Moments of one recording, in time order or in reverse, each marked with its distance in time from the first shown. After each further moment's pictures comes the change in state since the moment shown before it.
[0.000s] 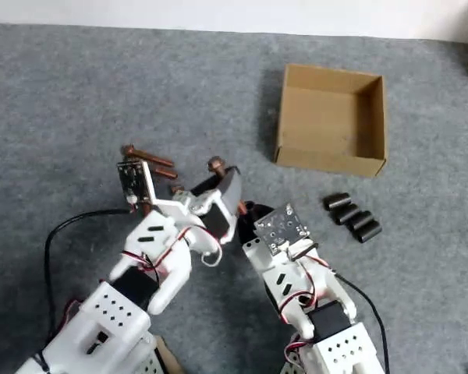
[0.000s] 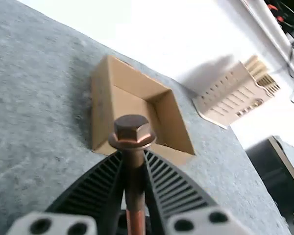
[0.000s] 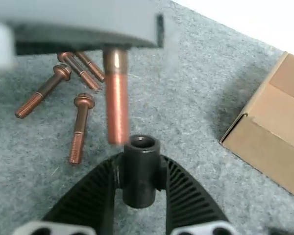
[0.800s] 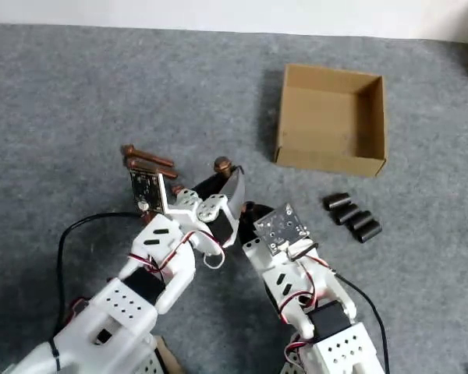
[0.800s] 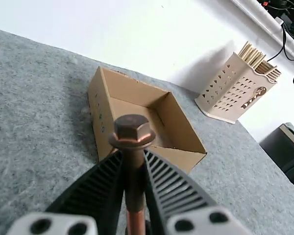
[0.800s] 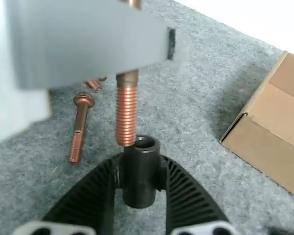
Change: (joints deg) left arm -0.1 9.1 4.9 -17.9 -9.0; right arm 0.0 0.0 0.0 0.2 0.1
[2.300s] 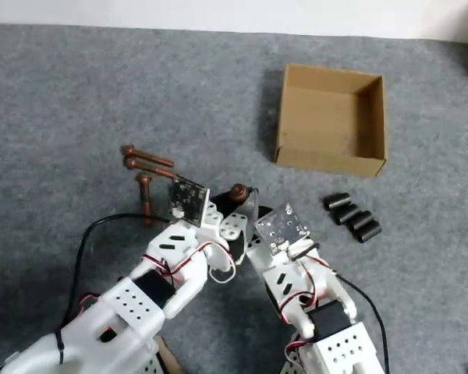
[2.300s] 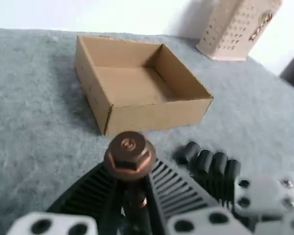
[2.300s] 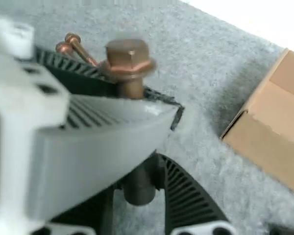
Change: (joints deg) left arm 8.2 4.0 -1.3 9.1 -14.1; right arm 1.1 0.2 0.0 0.2 0.4
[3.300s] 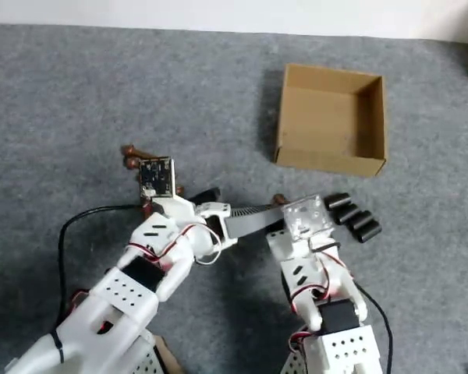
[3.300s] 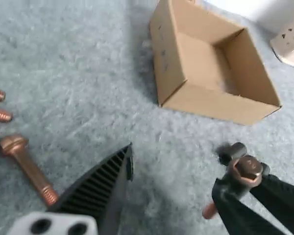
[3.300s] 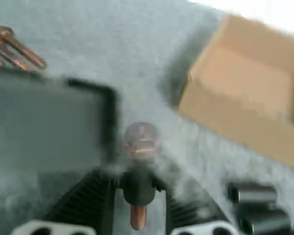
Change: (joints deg) left arm -11.9 0.4 -3.3 12.7 14.3; right arm 11.3 -0.2 0.0 5.3 -2.1
